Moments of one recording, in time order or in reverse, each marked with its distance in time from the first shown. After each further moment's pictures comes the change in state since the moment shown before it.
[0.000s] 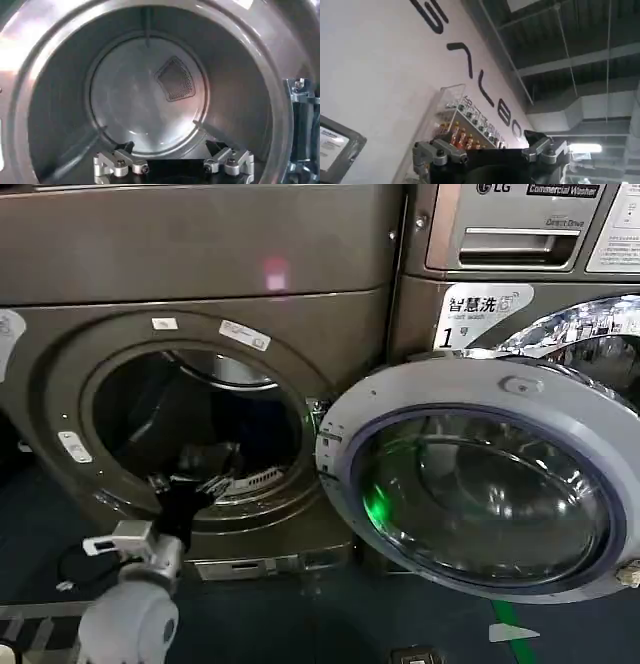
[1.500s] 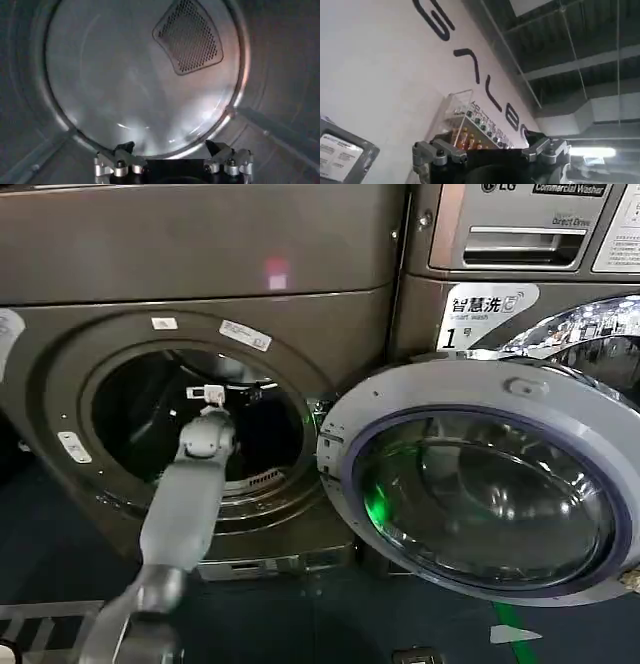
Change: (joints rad) left arm -0.932 -0.064 0.125 1.243 0.092 -0.137 0.067; right arm 0.010 -0.009 -0.003 0.020 0.033 0.000 -0.013
